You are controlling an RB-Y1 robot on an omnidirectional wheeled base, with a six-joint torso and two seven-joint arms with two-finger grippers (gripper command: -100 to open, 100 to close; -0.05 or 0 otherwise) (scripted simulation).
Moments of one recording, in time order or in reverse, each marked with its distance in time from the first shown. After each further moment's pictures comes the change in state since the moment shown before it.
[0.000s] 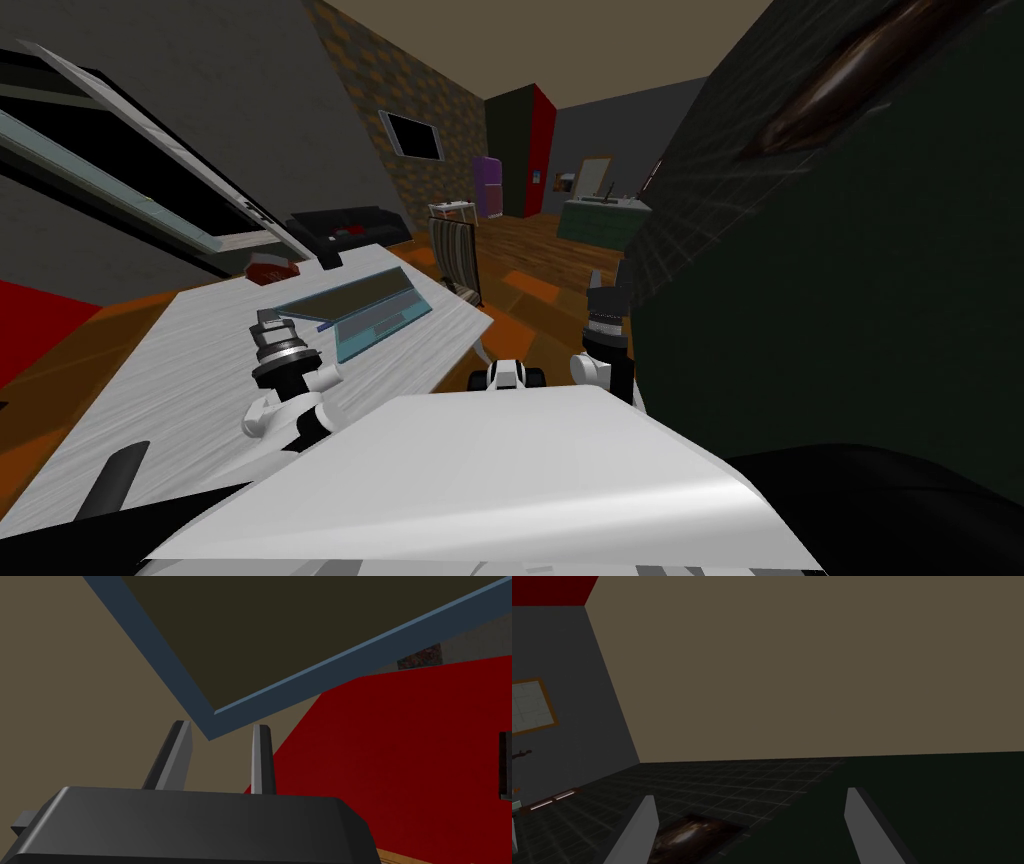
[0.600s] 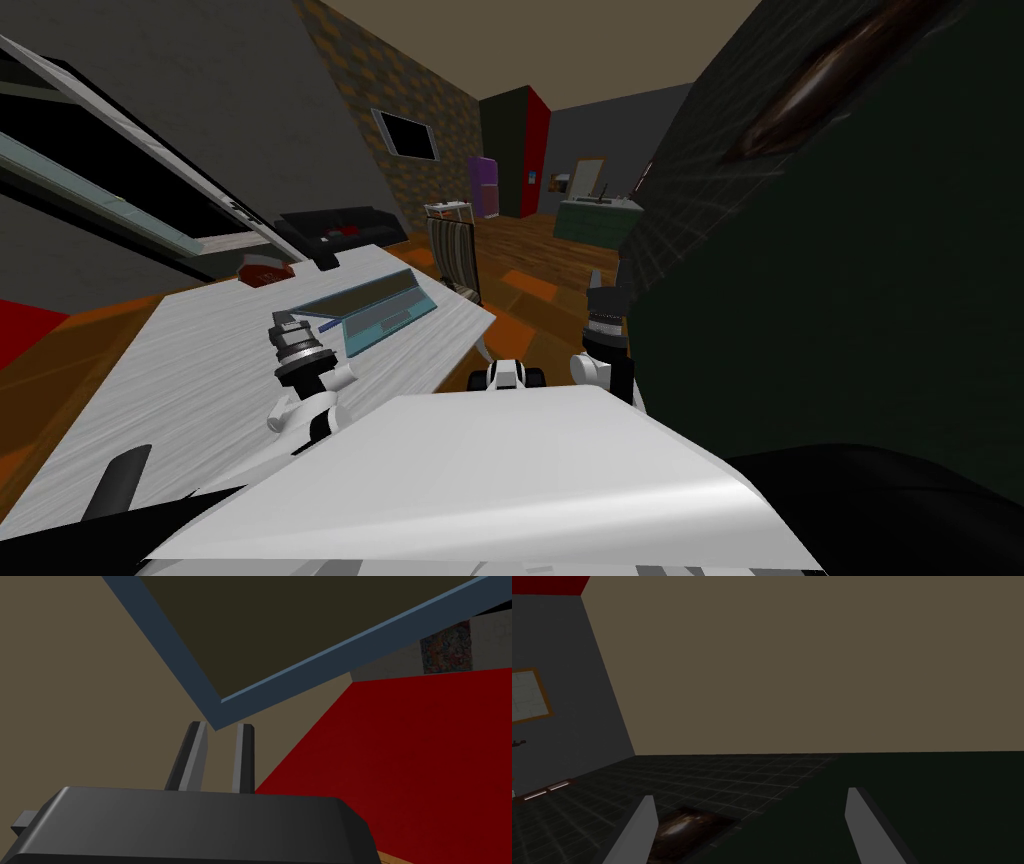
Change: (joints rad) left arm 0.027 -0.033 -0.135 0.002 0.184 -0.121 -0.133; right arm 0.000 0.000 0.000 0.000 0.000 0.000 0.000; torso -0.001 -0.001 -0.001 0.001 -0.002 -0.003
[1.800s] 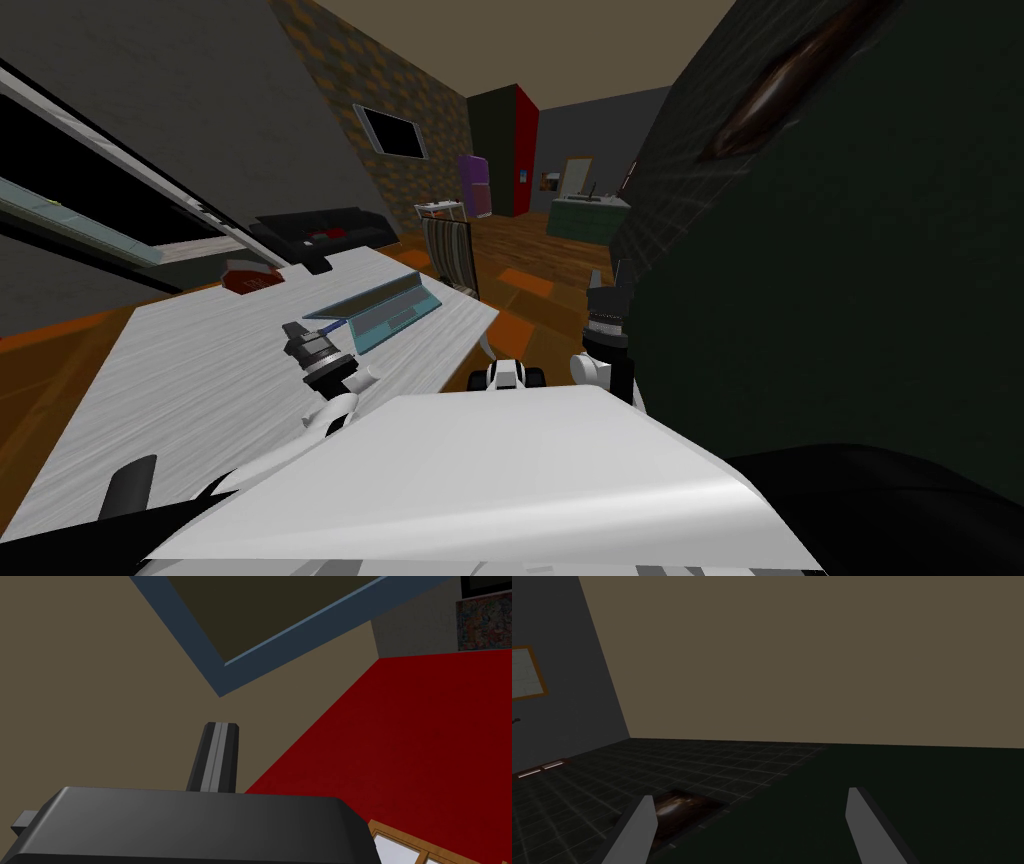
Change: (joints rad) left arm 0.035 -0.032 -0.255 0.061 0.366 -0.245 -0.244; right arm 0.000 0.000 0.000 0.000 0.000 0.000 0.000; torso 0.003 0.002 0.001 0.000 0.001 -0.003
